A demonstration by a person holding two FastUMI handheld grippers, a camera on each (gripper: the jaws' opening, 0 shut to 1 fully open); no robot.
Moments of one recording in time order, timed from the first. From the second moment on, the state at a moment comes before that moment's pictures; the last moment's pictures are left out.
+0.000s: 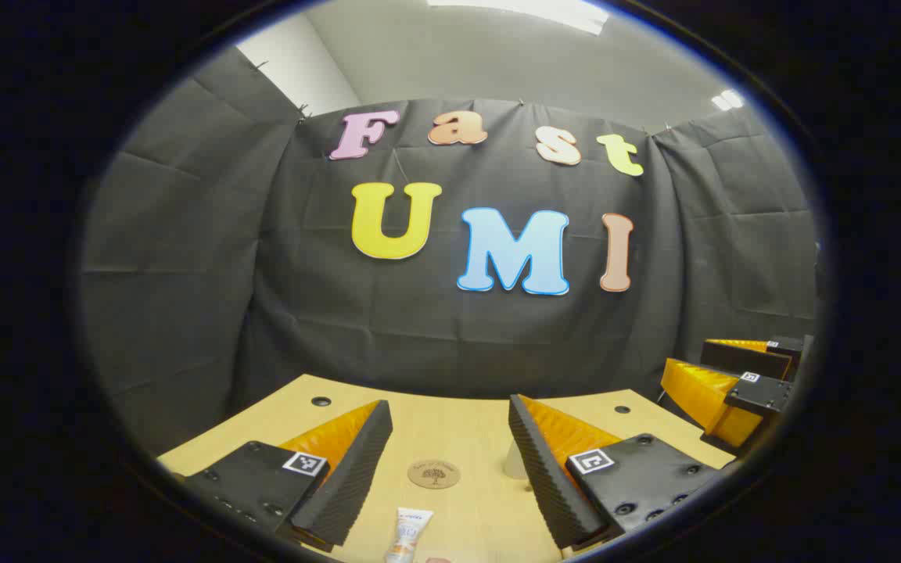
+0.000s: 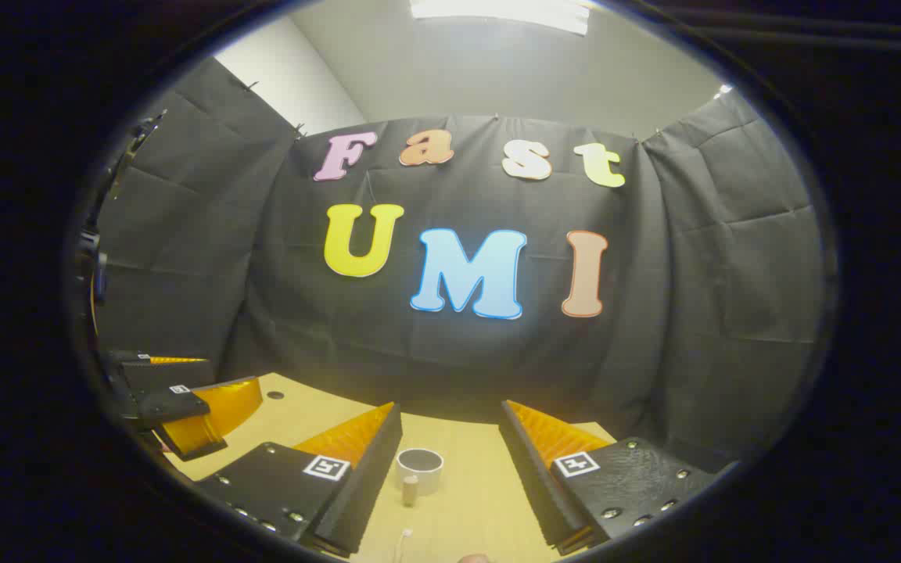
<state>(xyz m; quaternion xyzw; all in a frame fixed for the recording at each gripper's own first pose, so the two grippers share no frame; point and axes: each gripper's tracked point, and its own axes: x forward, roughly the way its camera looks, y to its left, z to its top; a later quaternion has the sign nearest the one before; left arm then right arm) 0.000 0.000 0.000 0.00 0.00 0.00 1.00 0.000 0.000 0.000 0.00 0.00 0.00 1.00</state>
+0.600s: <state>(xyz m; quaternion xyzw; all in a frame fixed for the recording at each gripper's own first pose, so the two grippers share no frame) 0.011 -0.013 0.022 0.01 -0.01 -0.03 1.00 0.003 0.005 0.006 0.01 0.00 0.00 1.00</state>
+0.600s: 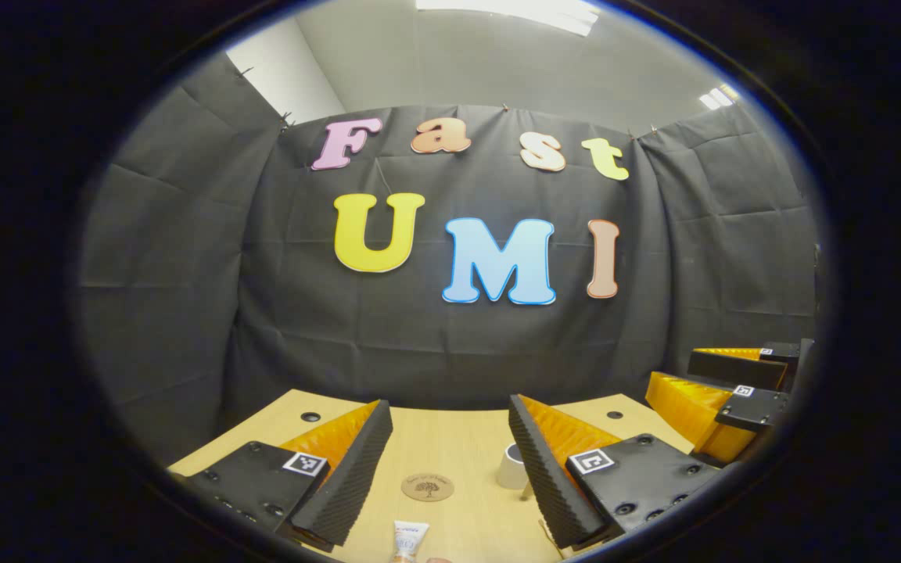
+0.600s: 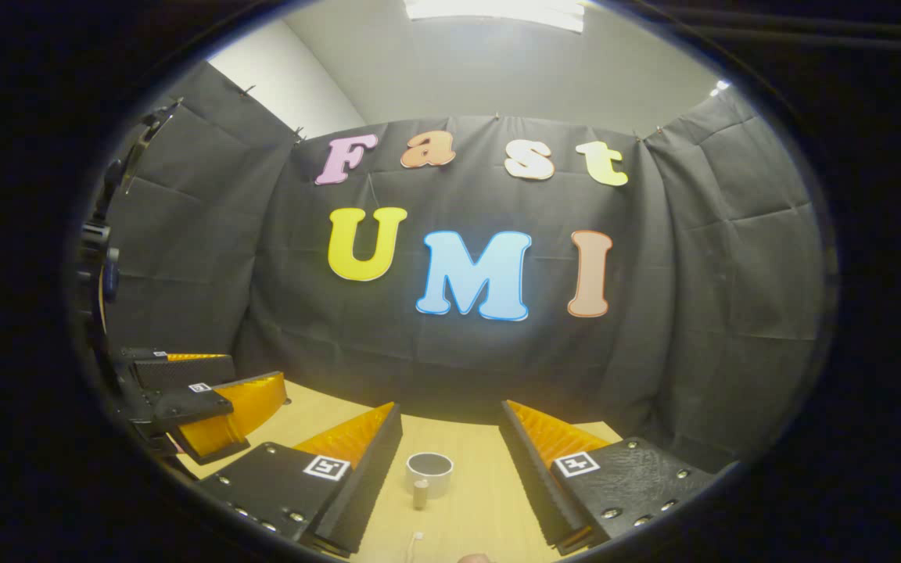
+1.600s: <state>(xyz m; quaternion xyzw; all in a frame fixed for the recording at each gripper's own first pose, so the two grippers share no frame) 0.022 0.000 -0.019 0.02 0.04 -0.02 1.00 0.004 0.010 -0.048 -0.03 0.07 0.02 1.00</state>
